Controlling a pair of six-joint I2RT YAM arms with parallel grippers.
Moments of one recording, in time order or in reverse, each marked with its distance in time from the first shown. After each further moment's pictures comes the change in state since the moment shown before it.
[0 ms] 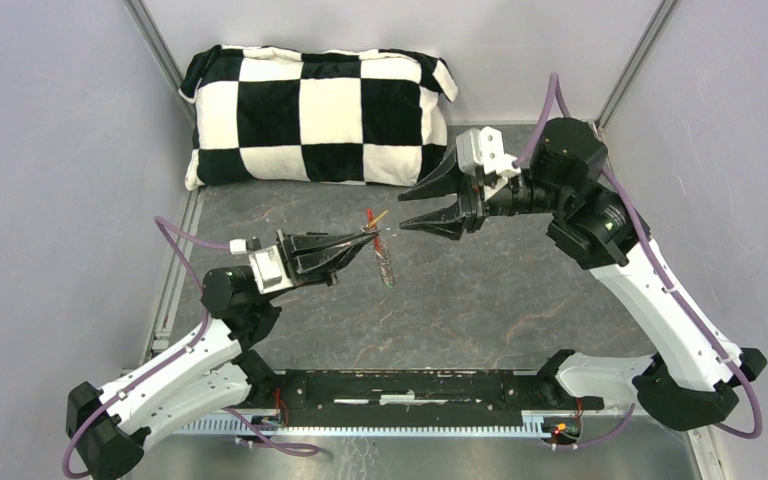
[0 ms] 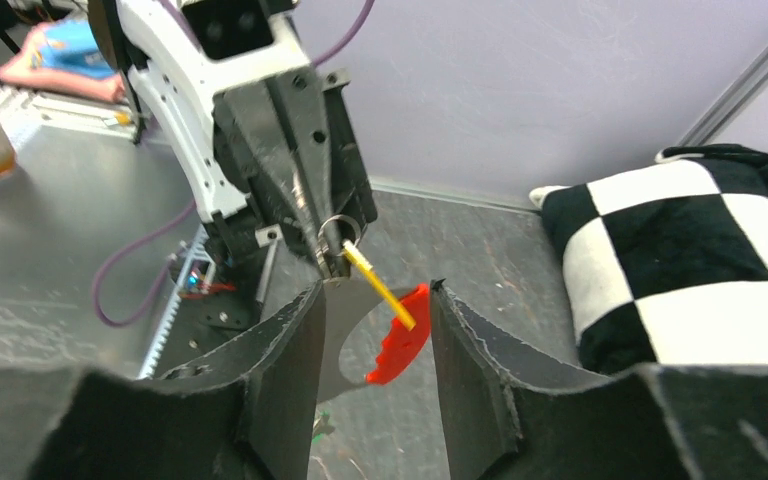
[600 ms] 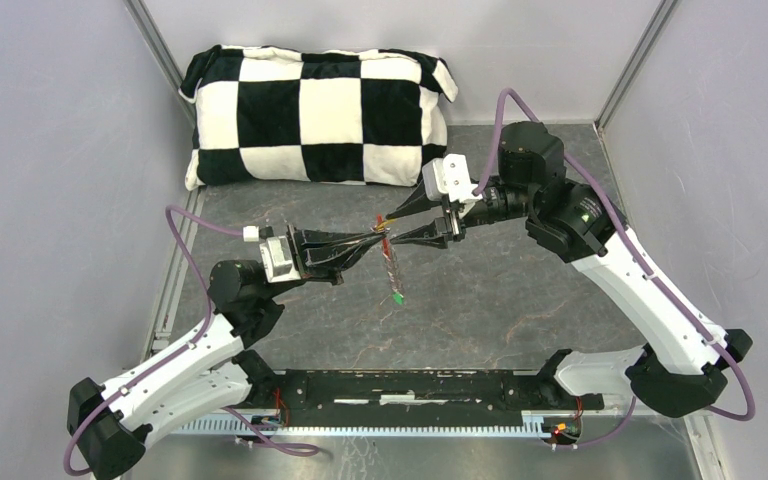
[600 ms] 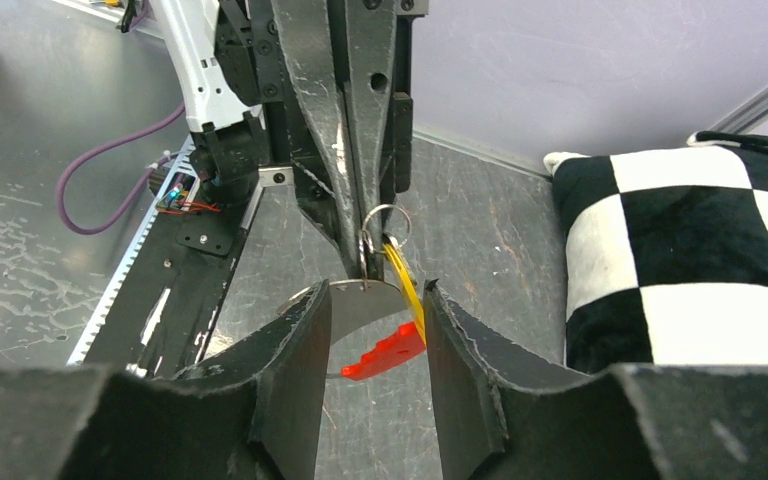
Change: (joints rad) left arm 0.002 0.029 0.023 -0.072 0.006 -0.061; right arm 0.067 0.062 0.021 -0.190 0.002 -0.275
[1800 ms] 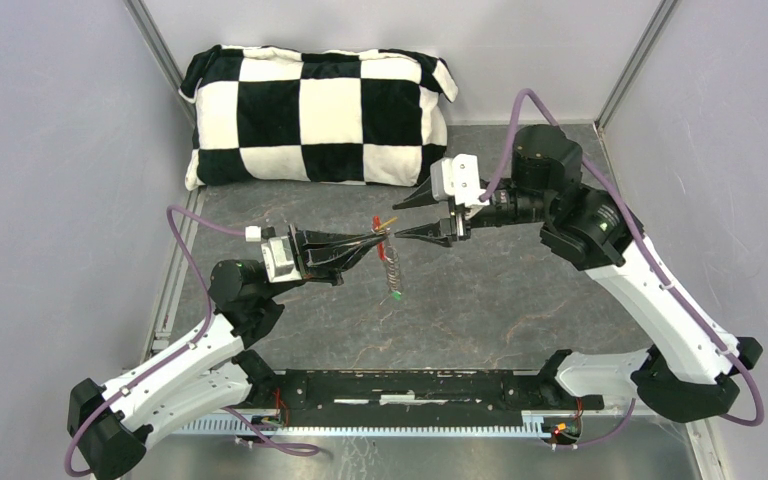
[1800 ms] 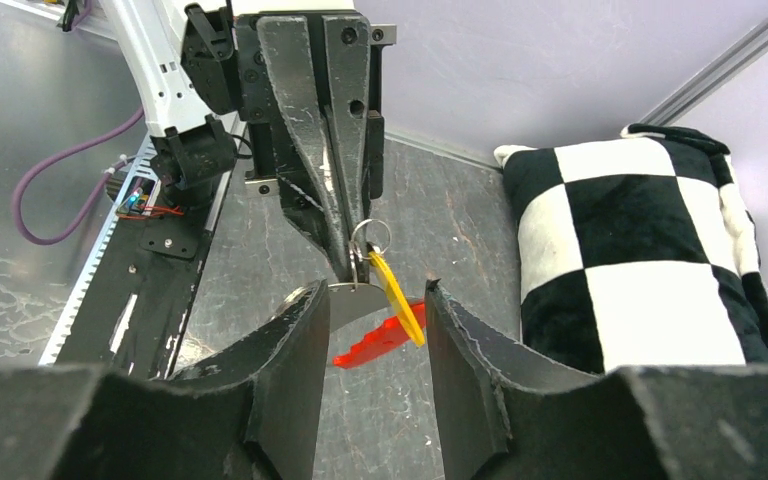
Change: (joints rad) left arm 0.011 -0.001 -0.007 -0.008 0.018 0.001; right arm 0.030 -0.045 0.030 -0.021 0.132 -0.001
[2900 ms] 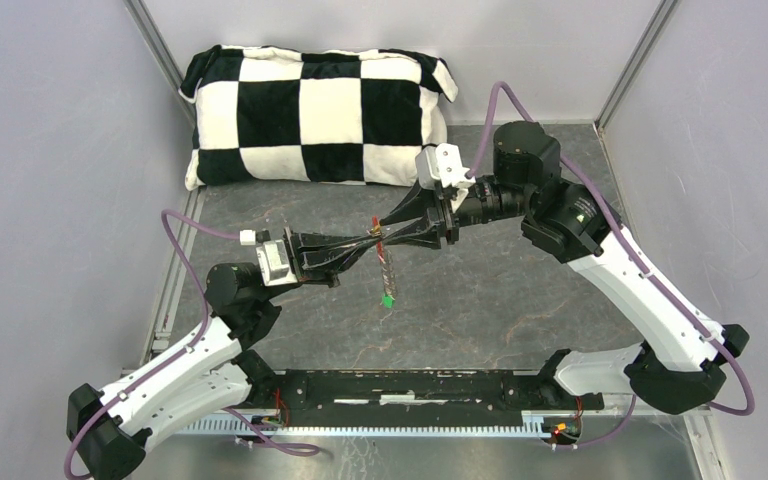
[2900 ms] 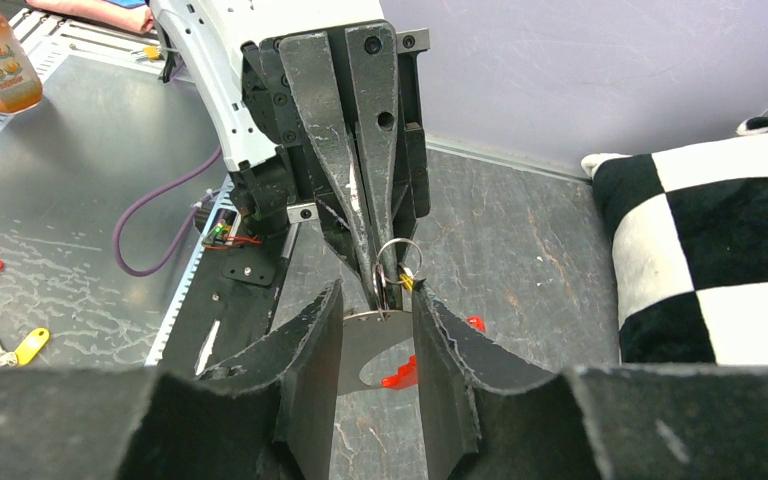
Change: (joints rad) left arm 0.009 -0.027 -0.012 0.000 0.005 0.000; right arm 0.000 0.059 -0.016 0.072 -0.114 0.175
